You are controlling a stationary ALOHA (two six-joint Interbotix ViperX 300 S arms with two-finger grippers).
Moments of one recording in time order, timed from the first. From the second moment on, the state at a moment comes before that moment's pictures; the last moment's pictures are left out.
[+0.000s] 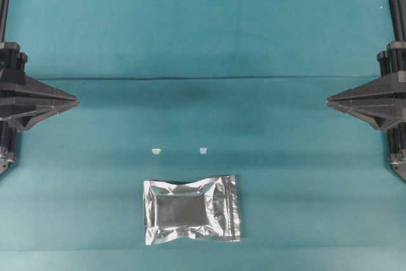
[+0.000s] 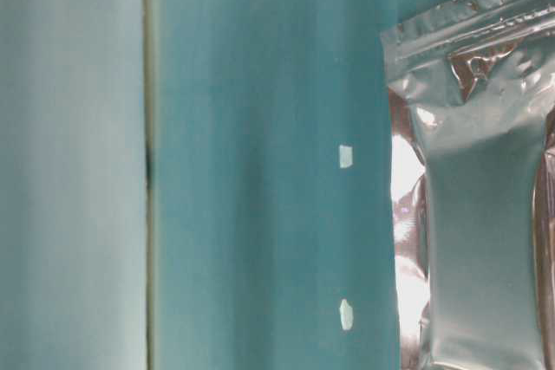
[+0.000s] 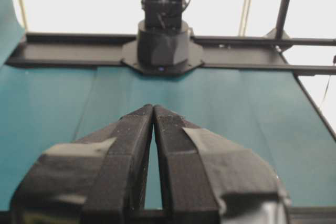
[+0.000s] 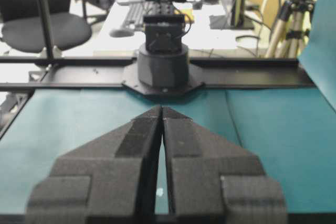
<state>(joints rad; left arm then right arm) 0.00 -0.96 1.17 0.00 -0.30 0.00 0.00 -0.96 1.17 0.00 -0.29 0.01</state>
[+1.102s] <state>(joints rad) -0.08 -0.85 1.04 0.02 -0.09 -0.05 0.26 -0.24 1.00 0.13 -0.32 1.11</state>
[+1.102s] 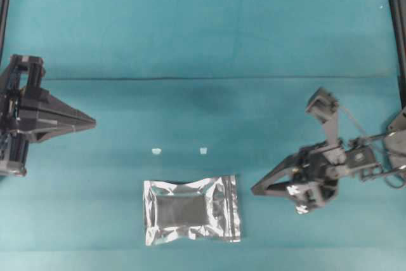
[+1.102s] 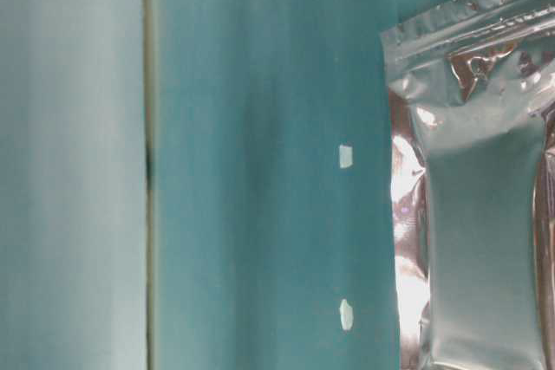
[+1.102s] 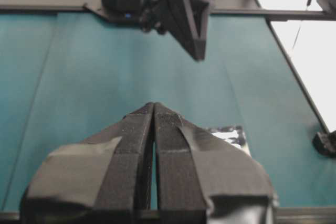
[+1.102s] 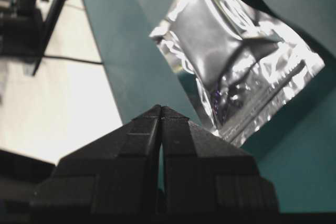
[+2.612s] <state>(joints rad) -0.08 -0.94 1.03 0.02 0.02 -0.05 0.31 0.29 0.75 0.23 -0.47 1.37</state>
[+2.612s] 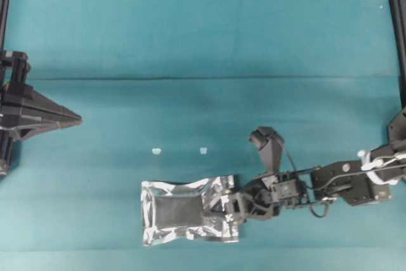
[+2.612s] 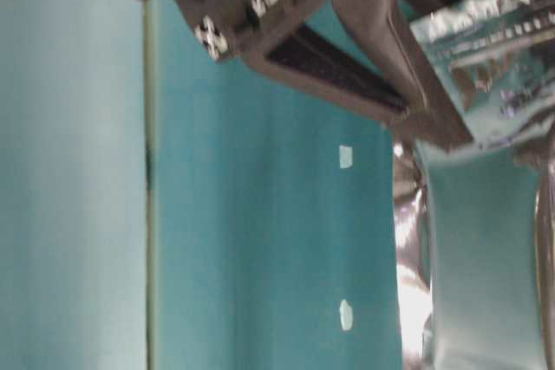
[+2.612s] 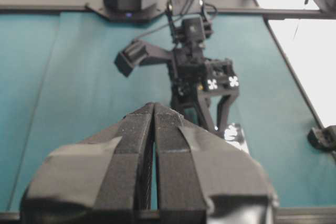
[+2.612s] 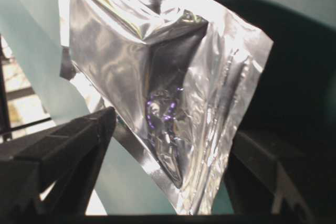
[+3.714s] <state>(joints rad) -0.03 -0.98 1.03 0.02 0.02 -0.06 0.02 -0.06 0.41 0.16 0.64 0.56</state>
